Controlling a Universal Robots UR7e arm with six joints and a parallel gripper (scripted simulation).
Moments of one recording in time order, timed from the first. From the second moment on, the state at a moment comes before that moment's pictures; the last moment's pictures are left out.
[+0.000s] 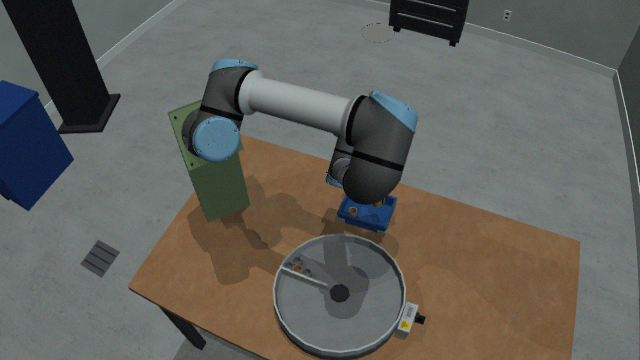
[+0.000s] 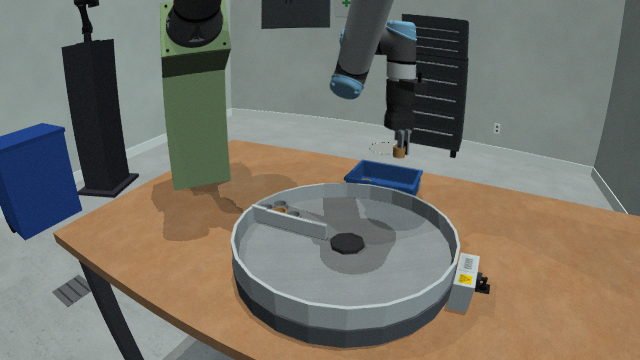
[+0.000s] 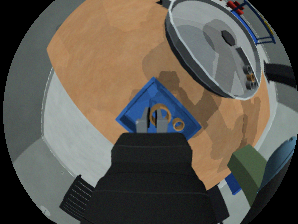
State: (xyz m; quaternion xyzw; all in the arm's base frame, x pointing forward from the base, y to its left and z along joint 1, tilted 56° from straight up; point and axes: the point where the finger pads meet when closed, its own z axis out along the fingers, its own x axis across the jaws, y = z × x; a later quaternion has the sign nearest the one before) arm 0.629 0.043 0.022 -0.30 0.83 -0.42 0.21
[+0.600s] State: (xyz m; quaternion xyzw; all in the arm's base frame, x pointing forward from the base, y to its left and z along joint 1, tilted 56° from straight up) arm 0.646 0.027 0.006 -0.29 0.83 -0.42 0.20
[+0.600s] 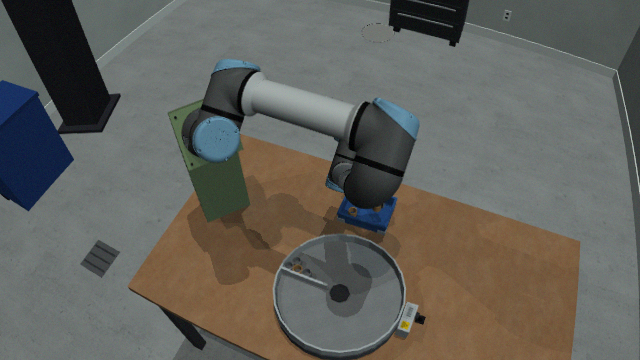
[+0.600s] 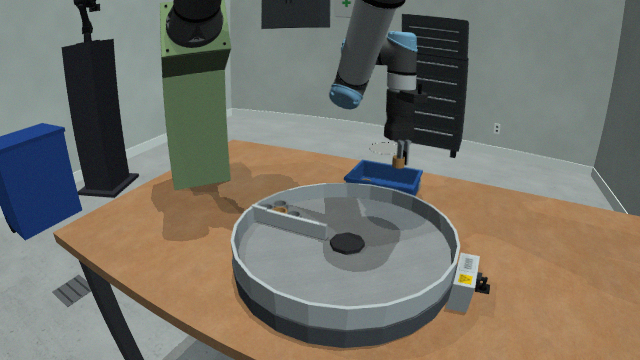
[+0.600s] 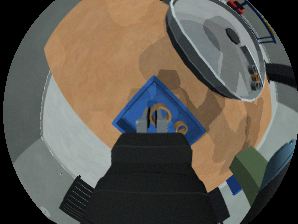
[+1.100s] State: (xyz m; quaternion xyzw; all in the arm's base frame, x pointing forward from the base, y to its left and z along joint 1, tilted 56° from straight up) arm 0.661 0.014 -0.007 -0.29 0.83 -0.42 0.20
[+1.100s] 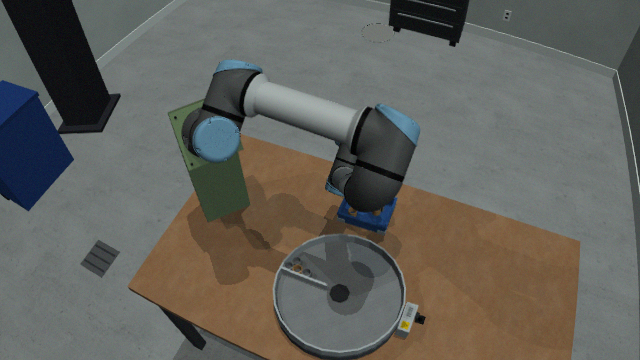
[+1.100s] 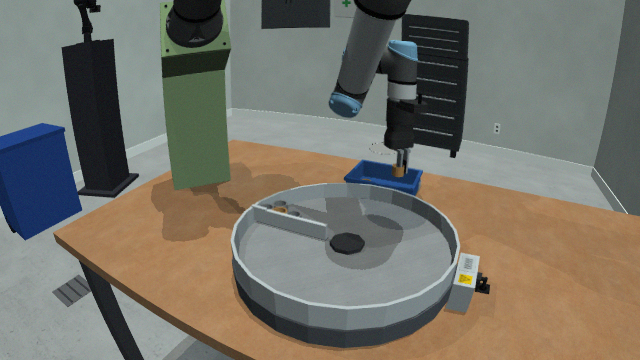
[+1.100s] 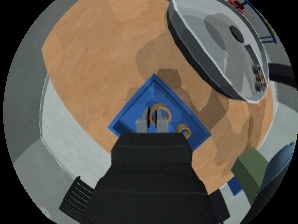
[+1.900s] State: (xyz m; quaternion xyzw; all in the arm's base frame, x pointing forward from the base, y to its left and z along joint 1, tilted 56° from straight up) arm 0.669 0.006 -0.015 -0.29 0.83 -0.42 0.20
